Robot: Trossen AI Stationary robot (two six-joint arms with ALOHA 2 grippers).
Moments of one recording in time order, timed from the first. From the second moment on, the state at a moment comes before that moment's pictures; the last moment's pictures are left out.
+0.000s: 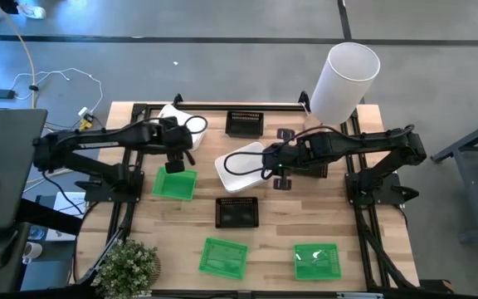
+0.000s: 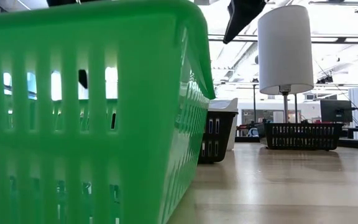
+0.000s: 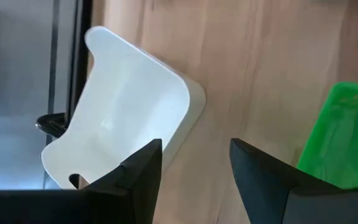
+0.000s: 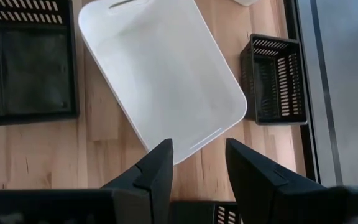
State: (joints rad) left arm 0.36 1.20 0.93 -0.99 -0.39 0.19; right arm 0.09 1.56 1.52 -1.06 0.36 0.00
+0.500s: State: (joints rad) left arm 0.43 1.40 0.93 -0.98 -0.48 0.19; right arm 0.09 1.56 1.52 -1.07 0.36 0.00
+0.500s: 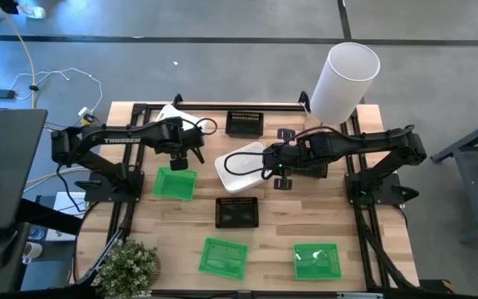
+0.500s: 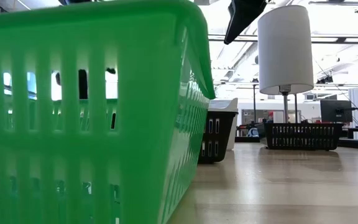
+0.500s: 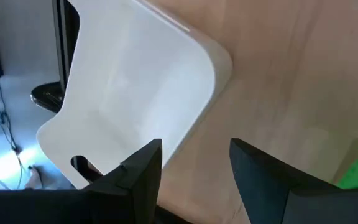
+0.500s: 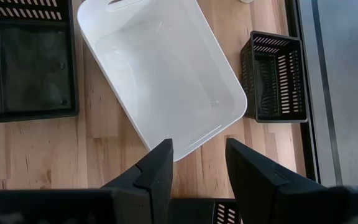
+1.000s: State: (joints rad) left arm 0.52 1.46 0.93 -0.97 -0.44 0.27; right arm 0.09 1.56 1.52 -1.07 0.36 0.00
